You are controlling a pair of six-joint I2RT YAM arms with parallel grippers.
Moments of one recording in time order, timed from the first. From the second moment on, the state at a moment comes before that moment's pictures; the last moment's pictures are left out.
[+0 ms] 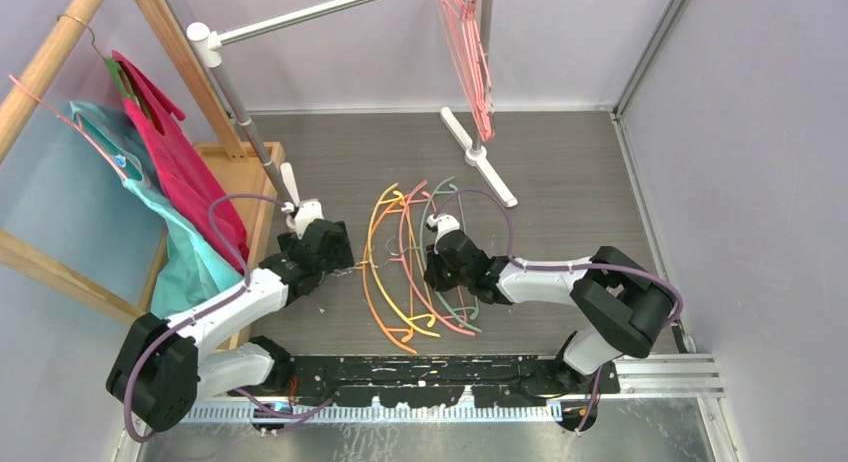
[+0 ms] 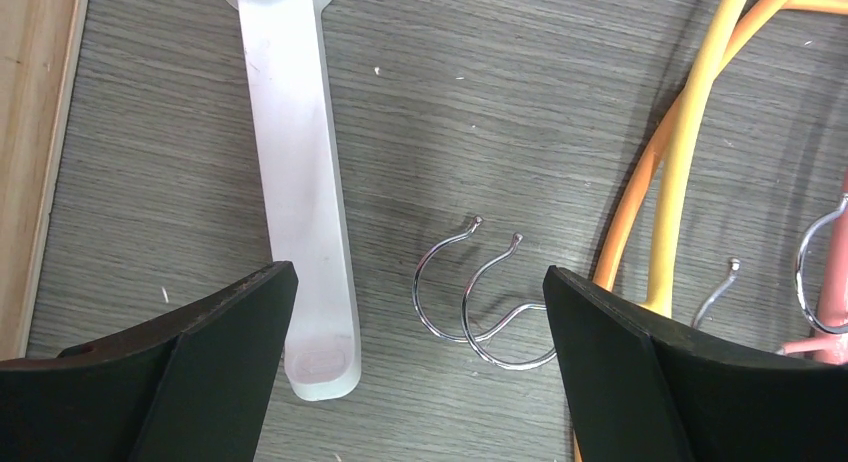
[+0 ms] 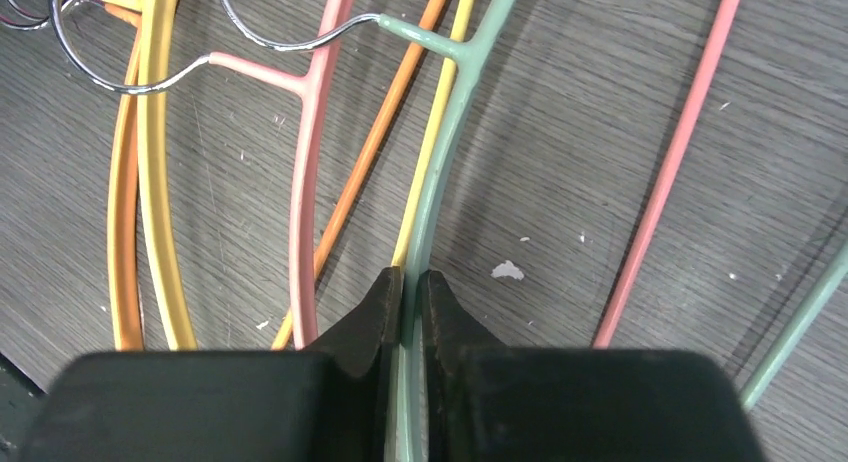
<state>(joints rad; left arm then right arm) -0.55 1.12 0.54 -0.29 -0.52 -0.61 0.88 1.53 0.63 0.18 0.07 0.46</state>
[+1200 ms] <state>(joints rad) -0.55 1.04 0.53 -0.32 -0.52 -0.61 0.90 1.64 1.50 0.32 -0.09 0.64</state>
